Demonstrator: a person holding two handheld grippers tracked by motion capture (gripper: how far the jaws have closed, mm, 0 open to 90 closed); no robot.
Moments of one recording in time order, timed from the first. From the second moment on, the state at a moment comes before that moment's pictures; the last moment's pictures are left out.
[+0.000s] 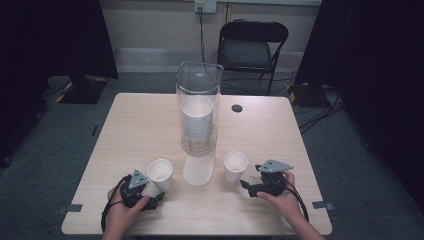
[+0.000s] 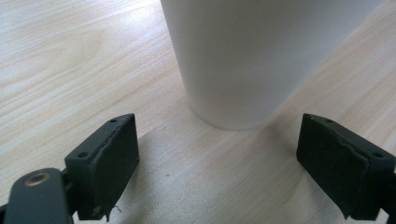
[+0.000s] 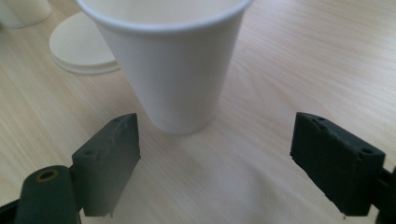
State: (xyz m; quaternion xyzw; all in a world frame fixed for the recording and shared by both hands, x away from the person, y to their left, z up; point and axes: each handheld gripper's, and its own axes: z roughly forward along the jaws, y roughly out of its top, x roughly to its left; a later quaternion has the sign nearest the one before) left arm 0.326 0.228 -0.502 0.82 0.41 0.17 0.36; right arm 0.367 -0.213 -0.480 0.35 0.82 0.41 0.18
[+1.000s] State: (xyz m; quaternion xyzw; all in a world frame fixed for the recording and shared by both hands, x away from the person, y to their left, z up) left arm 0.326 0.228 -0.502 0.82 0.41 0.17 0.36; right arm 0.342 -0.281 -0.494 0.36 0.83 0.39 0.17
